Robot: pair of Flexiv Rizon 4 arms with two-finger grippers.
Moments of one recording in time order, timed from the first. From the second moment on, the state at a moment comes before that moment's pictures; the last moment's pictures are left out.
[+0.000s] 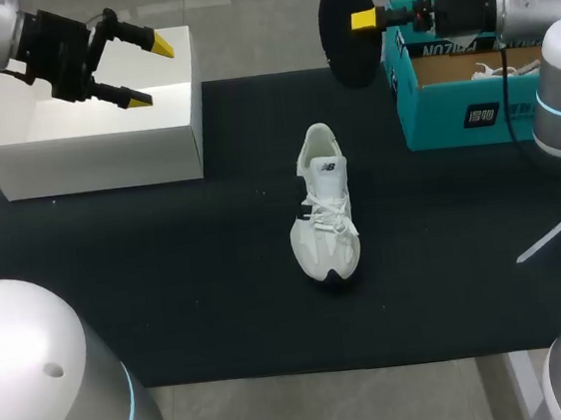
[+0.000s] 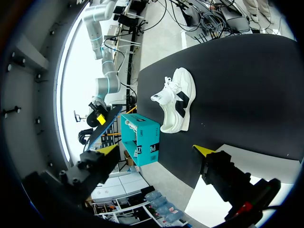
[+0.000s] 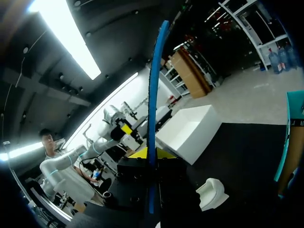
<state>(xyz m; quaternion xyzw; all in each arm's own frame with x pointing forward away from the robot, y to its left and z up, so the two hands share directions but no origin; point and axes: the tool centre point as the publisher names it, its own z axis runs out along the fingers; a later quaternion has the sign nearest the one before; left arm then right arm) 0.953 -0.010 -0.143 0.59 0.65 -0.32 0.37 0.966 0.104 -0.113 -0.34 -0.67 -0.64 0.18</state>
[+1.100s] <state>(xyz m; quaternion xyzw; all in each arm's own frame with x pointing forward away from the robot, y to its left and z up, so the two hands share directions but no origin) 0.953 -0.010 -0.143 0.59 0.65 -0.32 0.37 0.977 0.149 -0.206 -0.35 -0.70 -0.61 0.13</state>
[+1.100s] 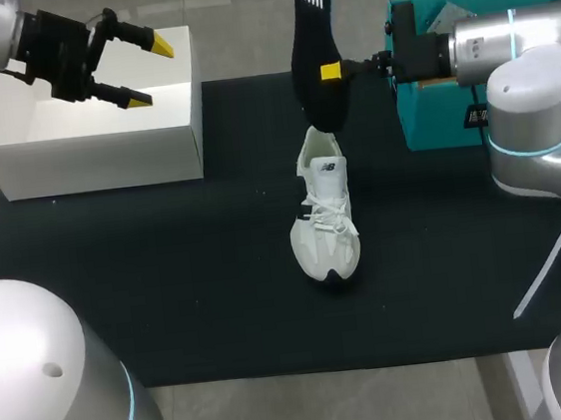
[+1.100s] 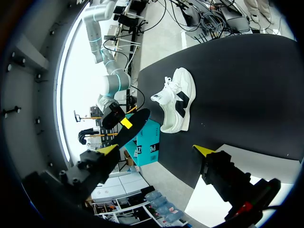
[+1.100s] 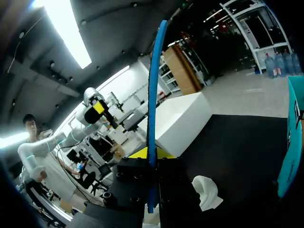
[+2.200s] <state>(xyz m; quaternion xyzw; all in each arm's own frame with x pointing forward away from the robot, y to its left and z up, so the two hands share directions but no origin) 0.953 -0.010 -0.143 0.59 0.65 -0.32 0.37 0.993 0.154 -0.295 -0.33 -0.72 -0.61 0.08</state>
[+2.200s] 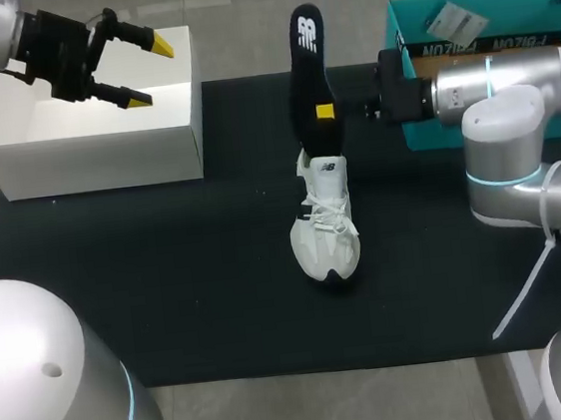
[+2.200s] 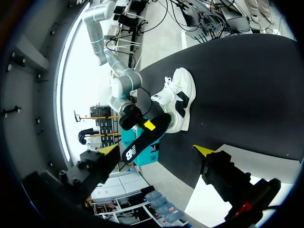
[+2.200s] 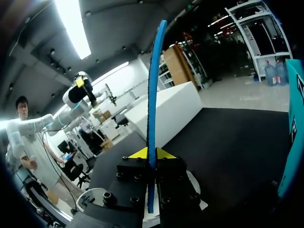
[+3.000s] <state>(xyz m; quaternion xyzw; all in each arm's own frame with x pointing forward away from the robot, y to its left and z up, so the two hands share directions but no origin) 0.953 -0.010 -0.143 0.59 0.65 -0.32 0.37 0.963 0.153 -0.346 -0.37 -0.70 -0.61 0.09</state>
